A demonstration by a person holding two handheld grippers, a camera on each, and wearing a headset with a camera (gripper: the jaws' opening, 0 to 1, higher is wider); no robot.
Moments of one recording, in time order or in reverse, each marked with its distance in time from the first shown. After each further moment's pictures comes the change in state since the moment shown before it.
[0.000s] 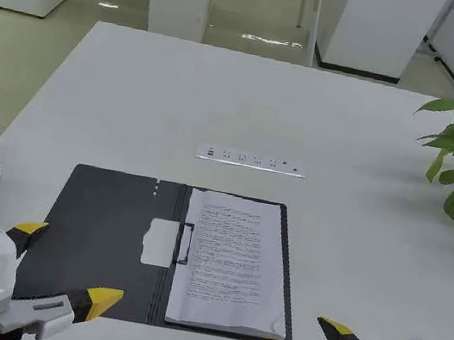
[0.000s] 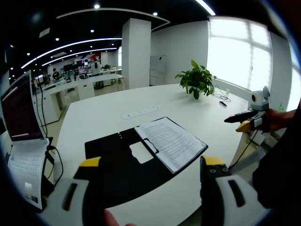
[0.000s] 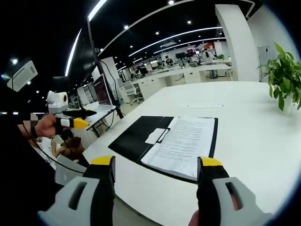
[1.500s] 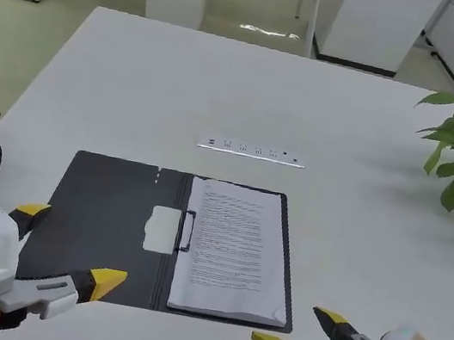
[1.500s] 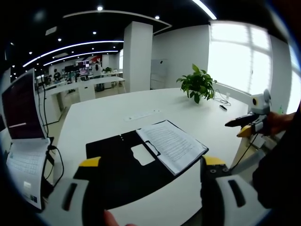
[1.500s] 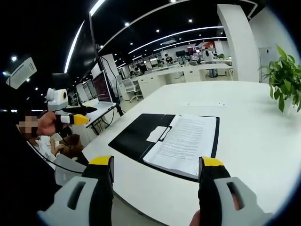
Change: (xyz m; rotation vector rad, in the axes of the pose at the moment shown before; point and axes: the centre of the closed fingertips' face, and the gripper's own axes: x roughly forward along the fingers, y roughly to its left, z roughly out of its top) left arm 0.003 0.008 -0.002 -0.004 -0.027 -0.011; right arm 0.000 0.006 0.002 -0.009 0.002 -0.024
